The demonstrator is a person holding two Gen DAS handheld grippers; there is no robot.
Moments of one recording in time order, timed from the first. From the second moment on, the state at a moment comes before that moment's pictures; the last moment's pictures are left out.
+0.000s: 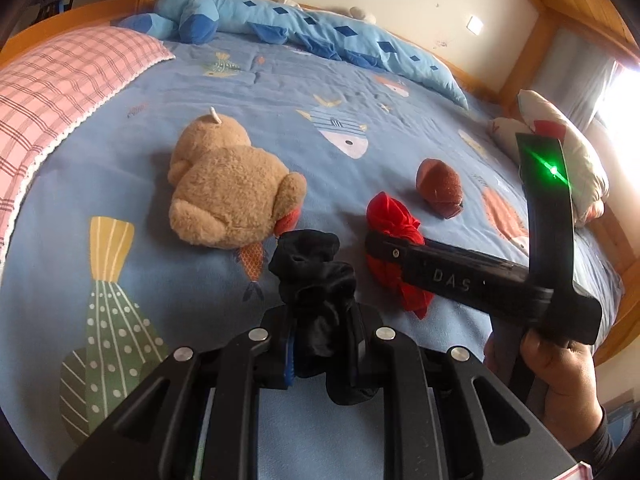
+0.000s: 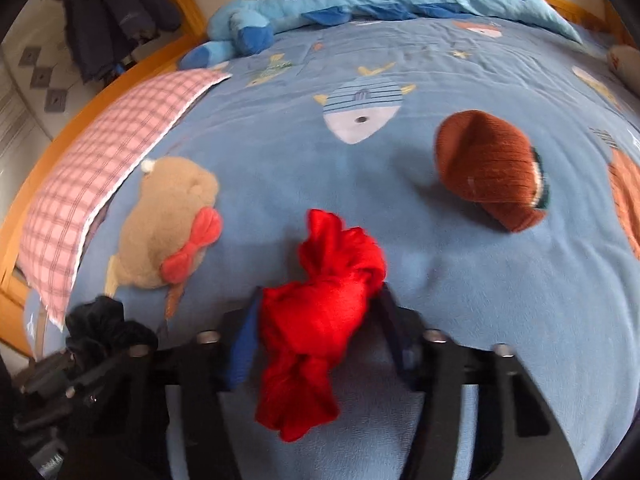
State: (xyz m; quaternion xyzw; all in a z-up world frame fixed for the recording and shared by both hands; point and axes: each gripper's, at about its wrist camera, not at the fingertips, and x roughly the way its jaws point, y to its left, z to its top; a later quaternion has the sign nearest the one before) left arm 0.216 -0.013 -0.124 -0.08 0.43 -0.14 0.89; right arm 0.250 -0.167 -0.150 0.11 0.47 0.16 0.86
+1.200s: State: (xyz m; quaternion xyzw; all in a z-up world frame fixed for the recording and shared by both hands) left arm -0.004 -0.213 -0.082 0.02 0.42 -0.45 0.78; right arm -0.132 -0.381 -0.080 0.29 0.34 0.03 0.89
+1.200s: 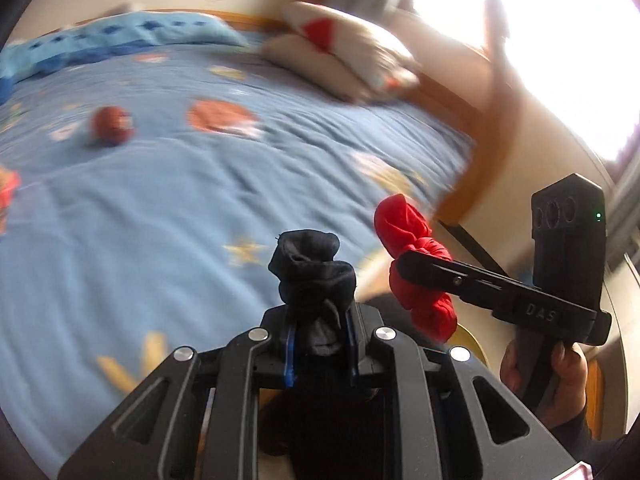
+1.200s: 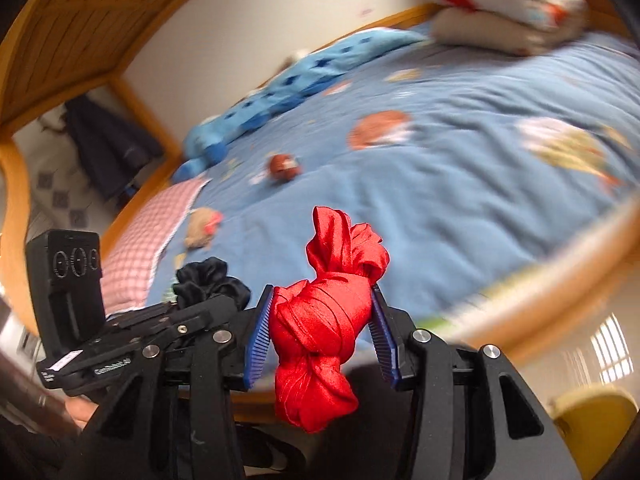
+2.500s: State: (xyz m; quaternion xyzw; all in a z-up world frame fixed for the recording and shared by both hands) left arm -0.182 -0.405 -0.167 0.24 0.46 -0.58 0.63; right arm -0.388 -0.483 -0.215 0.39 0.43 -0.22 0.78
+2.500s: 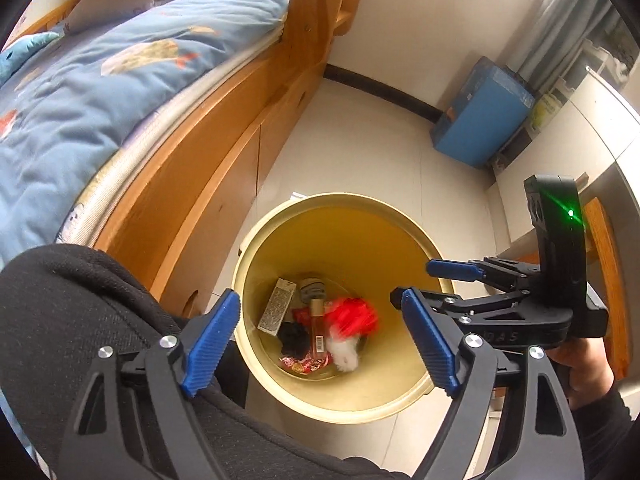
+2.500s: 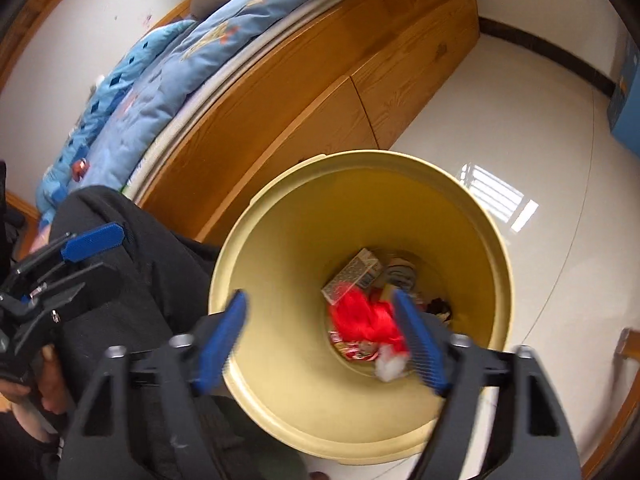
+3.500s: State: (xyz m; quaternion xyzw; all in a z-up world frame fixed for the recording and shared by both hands) left arm -0.036 -0.250 -0.073 0.08 0.38 -0.39 0.84; right arm -0.233 -0.419 -0.093 0.27 0.31 -0.05 0.91
